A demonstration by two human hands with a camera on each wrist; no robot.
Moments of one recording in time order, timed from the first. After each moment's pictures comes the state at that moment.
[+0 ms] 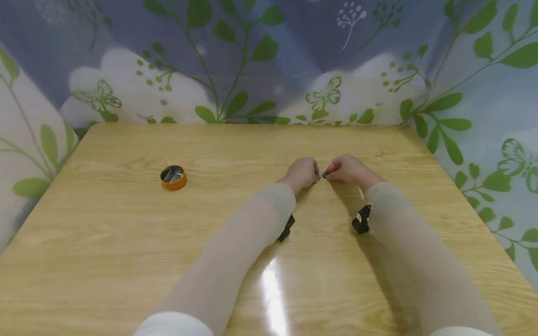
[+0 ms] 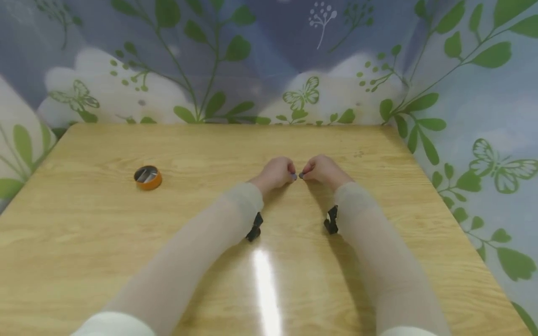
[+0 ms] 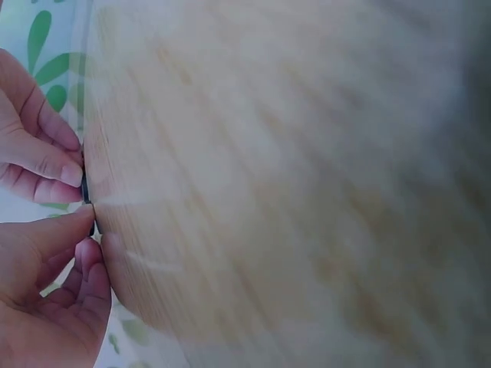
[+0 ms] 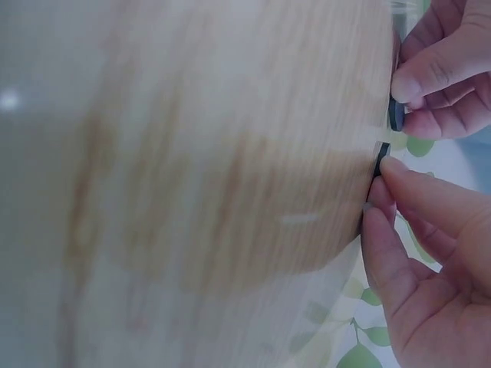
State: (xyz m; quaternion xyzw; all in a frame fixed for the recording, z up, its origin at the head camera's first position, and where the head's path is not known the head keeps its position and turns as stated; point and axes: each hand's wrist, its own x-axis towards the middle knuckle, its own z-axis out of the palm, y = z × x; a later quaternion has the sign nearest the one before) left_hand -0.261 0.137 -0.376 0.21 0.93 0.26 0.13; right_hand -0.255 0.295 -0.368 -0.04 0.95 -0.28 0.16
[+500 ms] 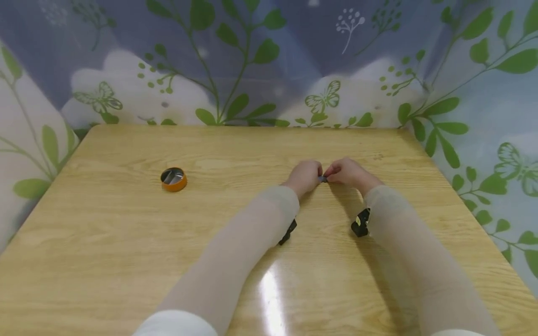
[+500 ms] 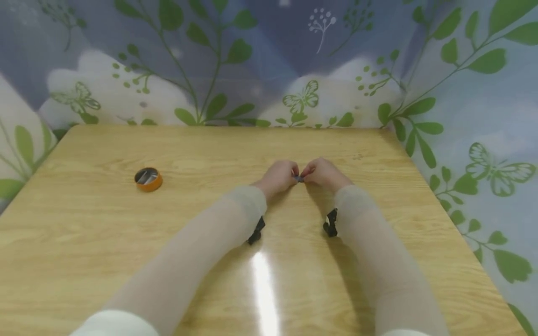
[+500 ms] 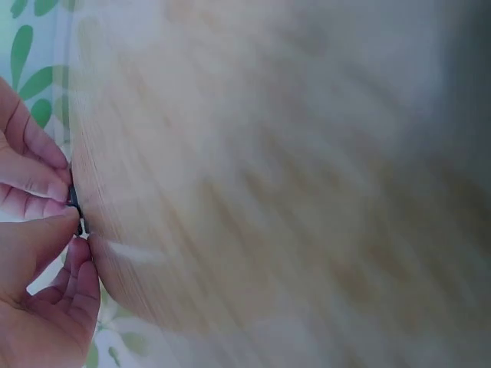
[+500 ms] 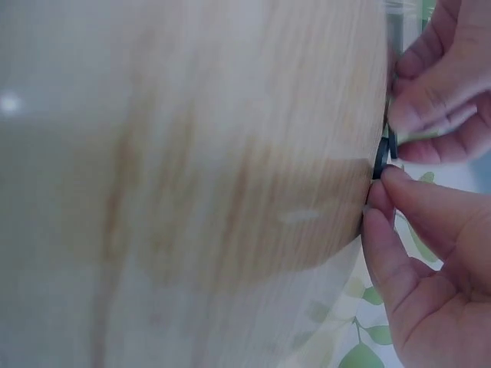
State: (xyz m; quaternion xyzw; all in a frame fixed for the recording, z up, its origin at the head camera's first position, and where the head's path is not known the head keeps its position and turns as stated) left_hand -0.275 0.151 -0.396 0.25 0.93 0.25 0.11; right_hand -0.254 0.298 -0.368 -0.06 0.94 -0.30 0.15
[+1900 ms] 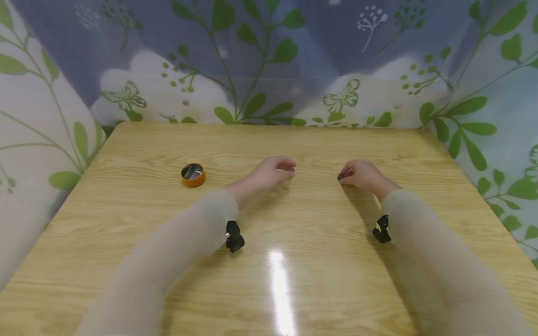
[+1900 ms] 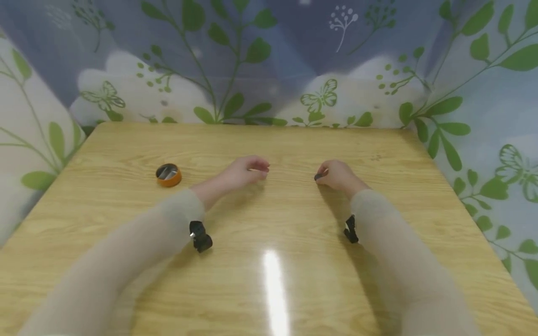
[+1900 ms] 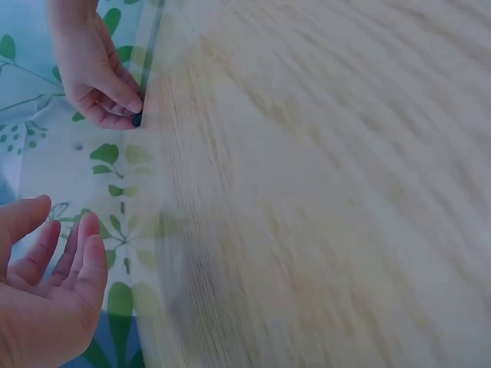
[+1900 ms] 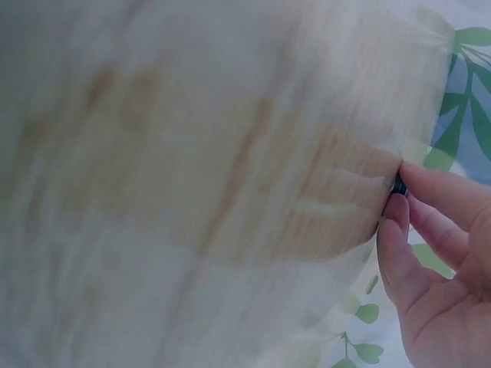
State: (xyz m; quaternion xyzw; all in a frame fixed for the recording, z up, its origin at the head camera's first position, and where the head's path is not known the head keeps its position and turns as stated) left_hand -0.242 0.011 -0.362 0.18 0.81 0.53 0.20; right_hand -0.243 0.284 -0.365 -0.07 0.96 -0.23 0.14
